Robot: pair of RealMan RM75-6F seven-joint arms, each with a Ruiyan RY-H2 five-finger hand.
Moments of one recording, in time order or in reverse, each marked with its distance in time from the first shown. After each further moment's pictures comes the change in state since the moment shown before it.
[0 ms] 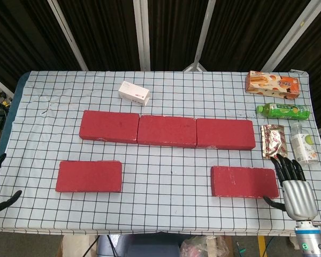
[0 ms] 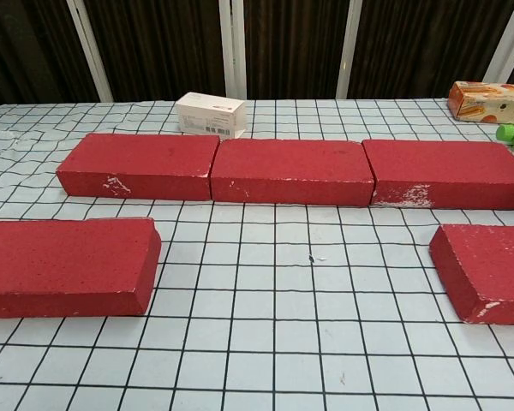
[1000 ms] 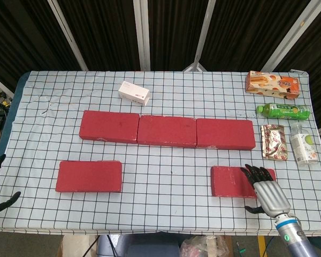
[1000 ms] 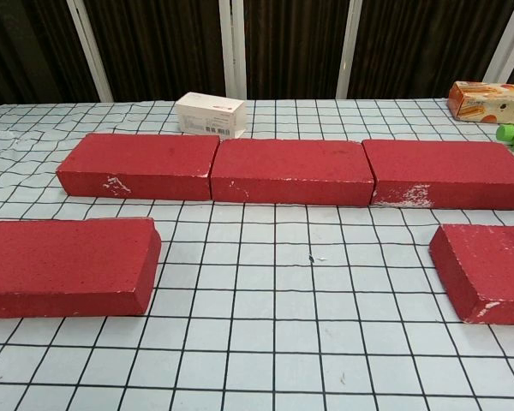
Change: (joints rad) left arm 0.004 0.002 0.001 -0.033 -0.036 -0.033 0.064; right arm 0.164 0.073 -0.029 -0.134 0.131 -0.379 -0.090
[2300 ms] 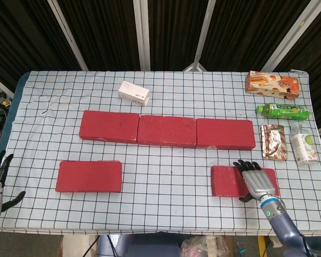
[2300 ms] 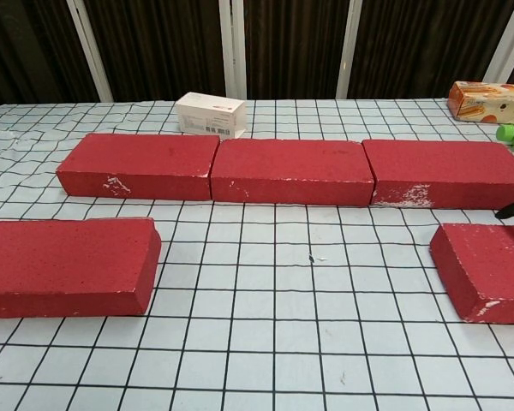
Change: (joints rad) left arm -0.014 -0.019 -0.001 -0.004 -0.010 -0.032 0.049; right arm 0.248 -0.072 0.006 0.021 0.477 -0.146 -0.247
